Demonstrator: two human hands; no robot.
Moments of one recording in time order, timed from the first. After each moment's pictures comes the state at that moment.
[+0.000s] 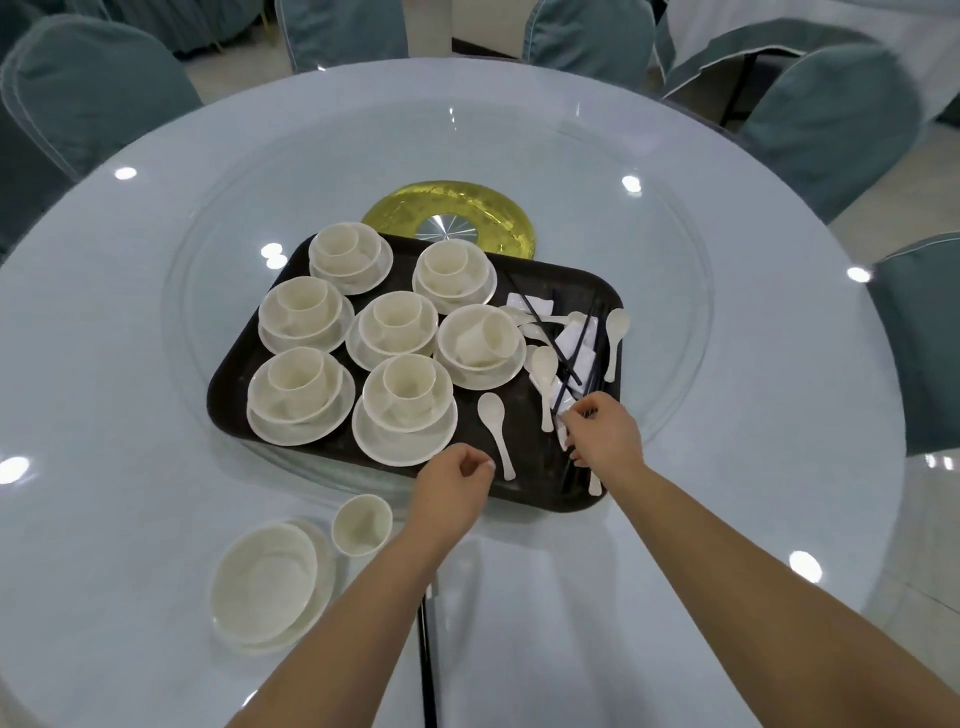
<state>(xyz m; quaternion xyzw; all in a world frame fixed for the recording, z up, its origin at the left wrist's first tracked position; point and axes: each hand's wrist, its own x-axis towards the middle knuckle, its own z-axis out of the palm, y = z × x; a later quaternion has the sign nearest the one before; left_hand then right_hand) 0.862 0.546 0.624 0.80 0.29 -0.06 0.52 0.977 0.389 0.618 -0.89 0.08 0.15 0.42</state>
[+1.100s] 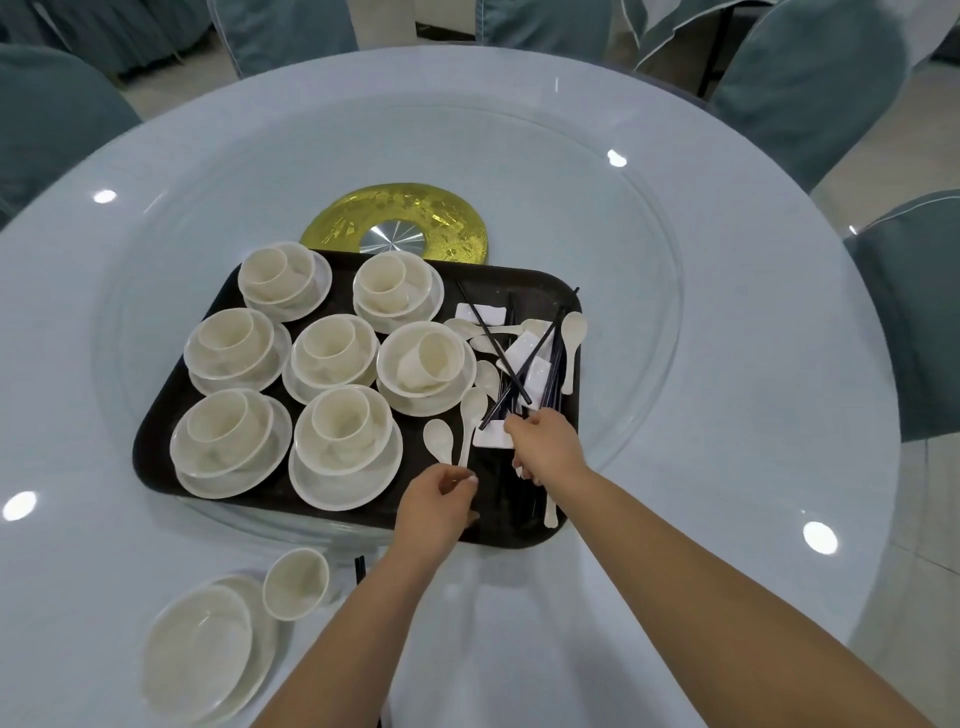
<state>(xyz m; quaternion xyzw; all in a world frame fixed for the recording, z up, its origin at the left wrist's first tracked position) 0.909 0.506 0.607 0.73 0.36 -0.09 0.58 1.011 0.393 0.609 -0.84 0.10 0.27 0.46</state>
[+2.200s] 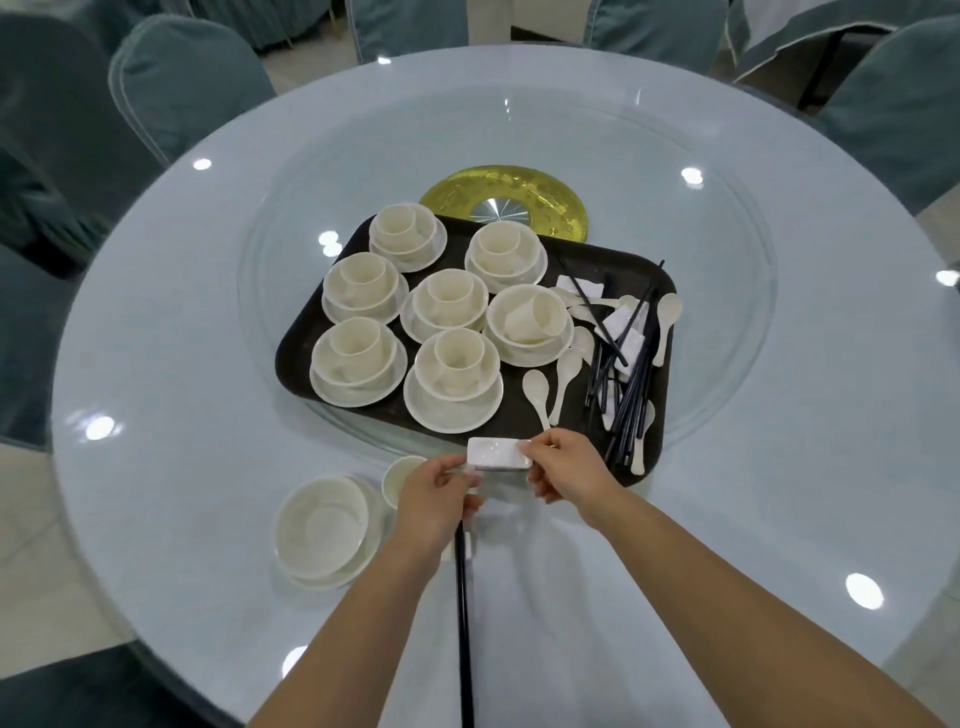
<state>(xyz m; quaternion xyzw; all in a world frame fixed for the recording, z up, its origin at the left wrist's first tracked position) 0.795 0.568 0.631 0.60 0.43 0.00 0.67 0.901 0.438 0.617 -0.76 0.04 0.37 0.53</state>
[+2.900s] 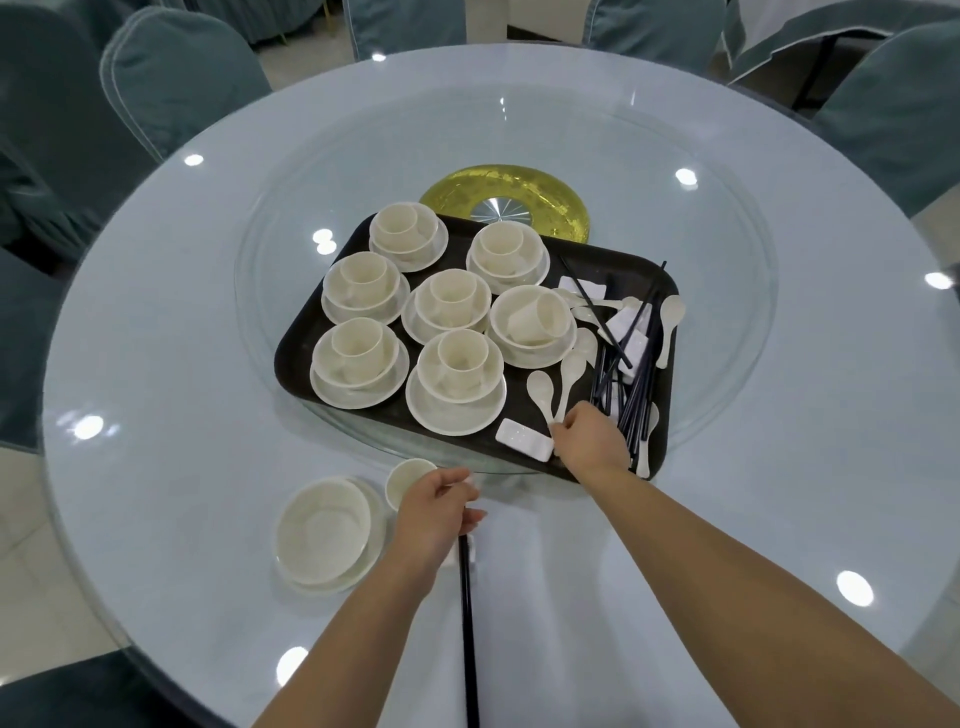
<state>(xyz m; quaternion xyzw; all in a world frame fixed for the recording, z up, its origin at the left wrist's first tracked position) 0.784 0.575 0.631 0.59 0.43 -0.03 0.68 0.938 0.447 0.598 -0.95 0.00 0.21 0.25</state>
